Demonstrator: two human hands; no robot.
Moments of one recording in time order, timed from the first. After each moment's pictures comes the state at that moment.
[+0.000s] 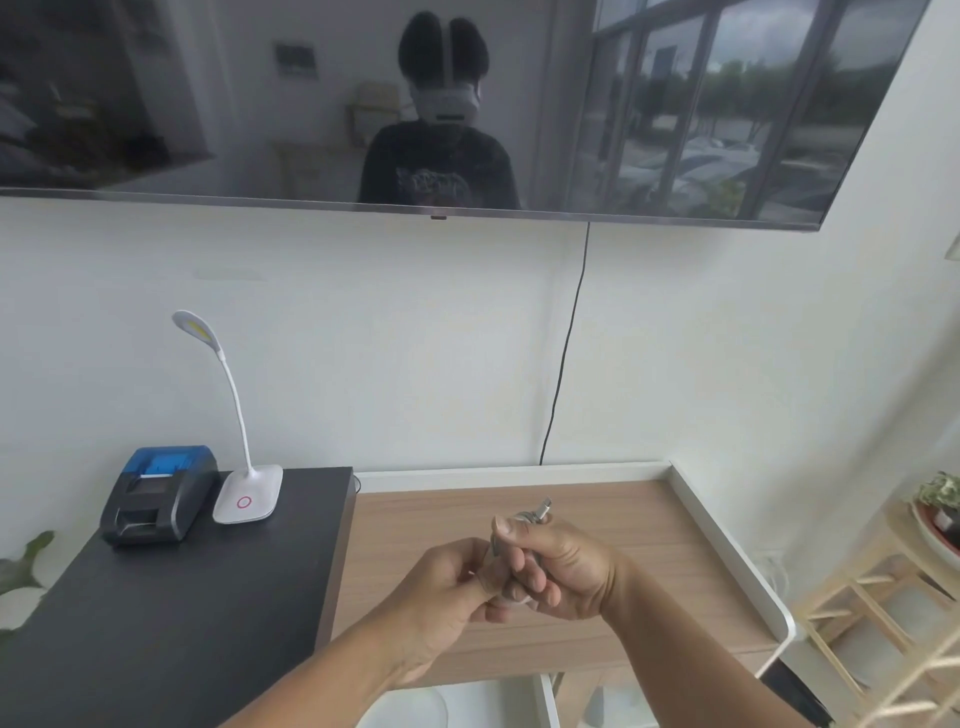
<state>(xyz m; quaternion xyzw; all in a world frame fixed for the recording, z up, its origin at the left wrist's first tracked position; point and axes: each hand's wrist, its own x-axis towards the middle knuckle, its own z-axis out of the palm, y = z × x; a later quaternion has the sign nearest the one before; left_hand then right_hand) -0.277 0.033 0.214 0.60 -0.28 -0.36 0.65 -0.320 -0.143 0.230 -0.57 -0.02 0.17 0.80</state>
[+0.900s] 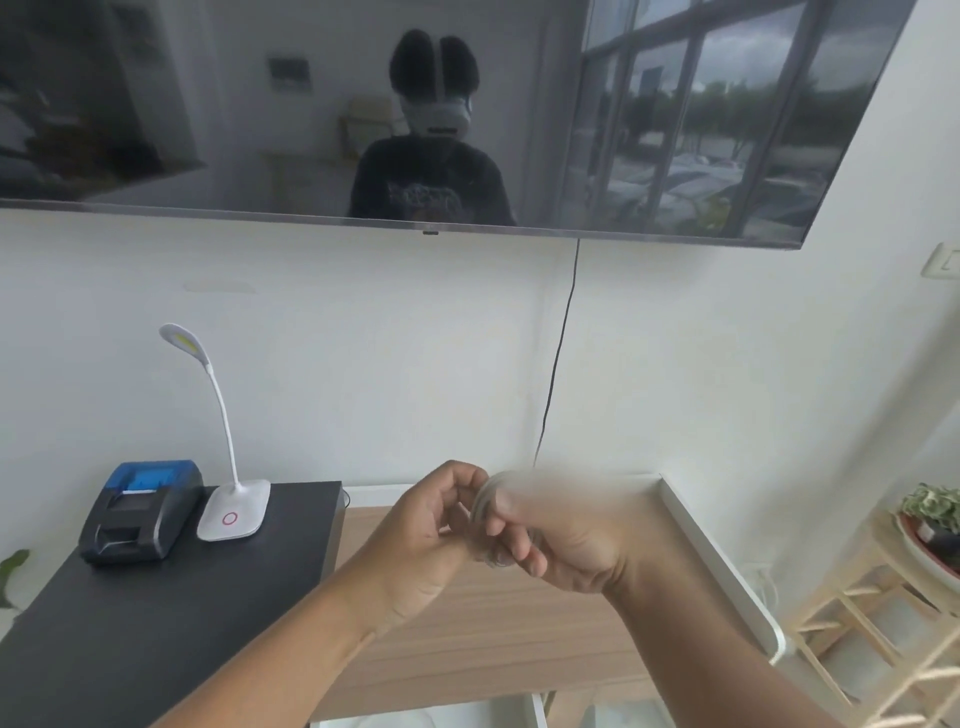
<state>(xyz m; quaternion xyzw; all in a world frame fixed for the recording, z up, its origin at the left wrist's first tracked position) -0.257 0.034 0.280 0.59 -0.41 -0.22 0.66 -0.320 -0.143 0.287 -0.61 -0.09 0.09 0.78</state>
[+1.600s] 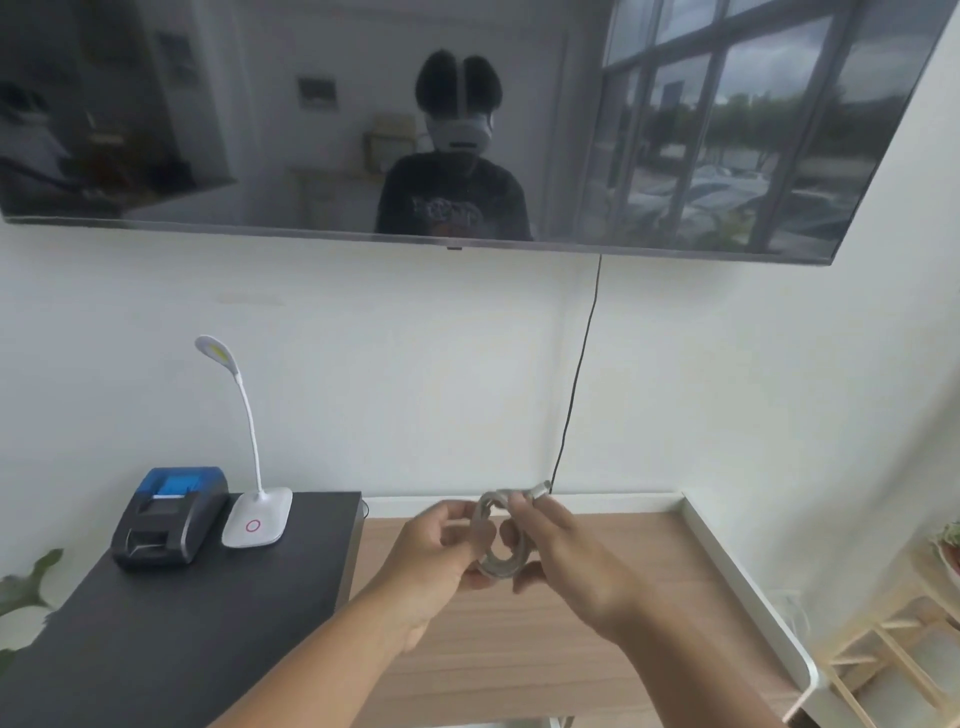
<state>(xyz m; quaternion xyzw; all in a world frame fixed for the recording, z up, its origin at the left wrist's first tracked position) -0.237 0.024 0.240 0.64 -0.13 -0.26 0.71 -0.317 -0.130 0.268 -0.76 0.11 -0.04 0.64</state>
